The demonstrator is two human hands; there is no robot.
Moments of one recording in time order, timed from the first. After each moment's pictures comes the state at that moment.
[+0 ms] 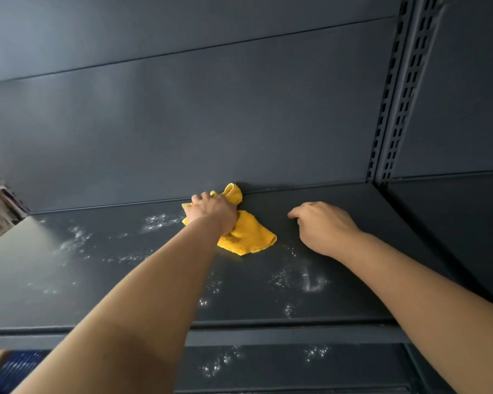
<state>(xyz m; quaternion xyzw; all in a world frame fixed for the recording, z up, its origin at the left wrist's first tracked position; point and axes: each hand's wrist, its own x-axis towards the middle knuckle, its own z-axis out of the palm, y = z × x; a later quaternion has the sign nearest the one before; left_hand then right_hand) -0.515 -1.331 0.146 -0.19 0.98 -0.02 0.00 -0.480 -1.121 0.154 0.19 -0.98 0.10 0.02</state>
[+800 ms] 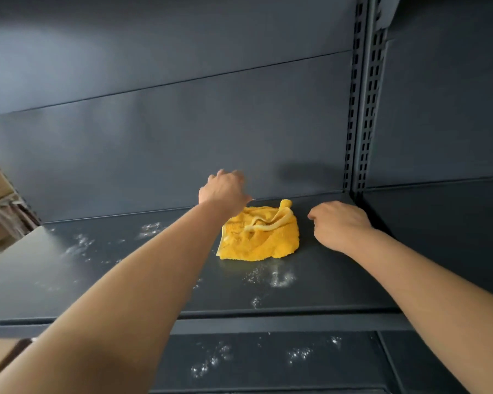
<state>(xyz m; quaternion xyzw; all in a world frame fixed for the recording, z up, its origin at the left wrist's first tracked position) -0.489 -1.266 0.215 -0.06 0.99 0.07 -0.12 -0.476 -1.058 0.170 0.10 -0.99 0.04 0.02</state>
